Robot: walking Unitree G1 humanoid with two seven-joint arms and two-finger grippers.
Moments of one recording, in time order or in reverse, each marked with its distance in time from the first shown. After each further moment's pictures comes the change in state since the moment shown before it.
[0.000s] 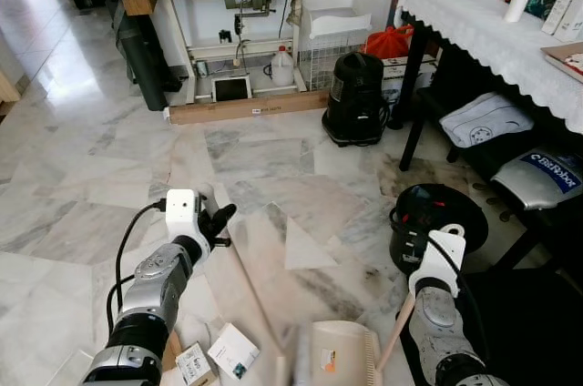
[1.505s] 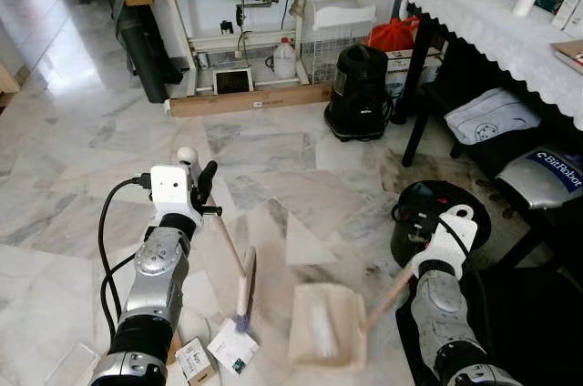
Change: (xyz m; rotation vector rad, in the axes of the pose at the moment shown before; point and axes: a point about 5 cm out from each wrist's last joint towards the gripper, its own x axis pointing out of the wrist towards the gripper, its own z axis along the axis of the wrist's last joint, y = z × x) left arm -0.009 -0.012 0.036 0.292 -0.336 0.142; right arm 0.008 0.005 0.033 0.146 -0.143 0.033
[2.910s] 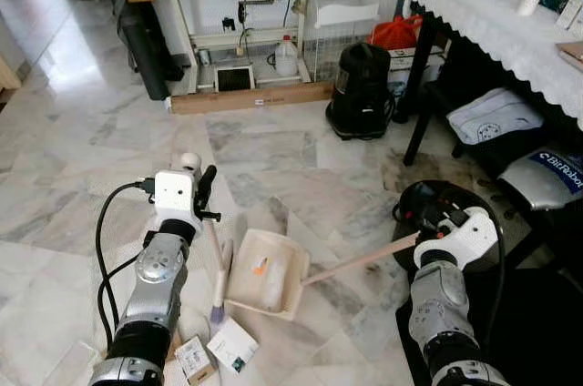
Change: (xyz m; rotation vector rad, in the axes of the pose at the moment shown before) left arm -0.005 -0.002 -0.005 0.084 -0.016 -0.009; right arm 0.004 0.013 0.016 0.399 -0.001 0.040
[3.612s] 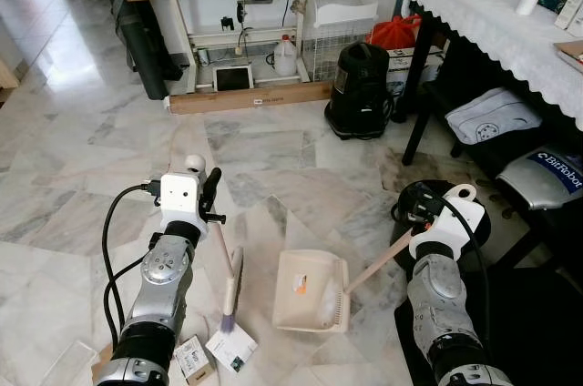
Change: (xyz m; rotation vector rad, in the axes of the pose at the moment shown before) left arm 0.000 -0.006 -0.003 -0.016 0.011 -0.006; right arm -0.001 0.006 0.011 -0.313 -0.091 0.038
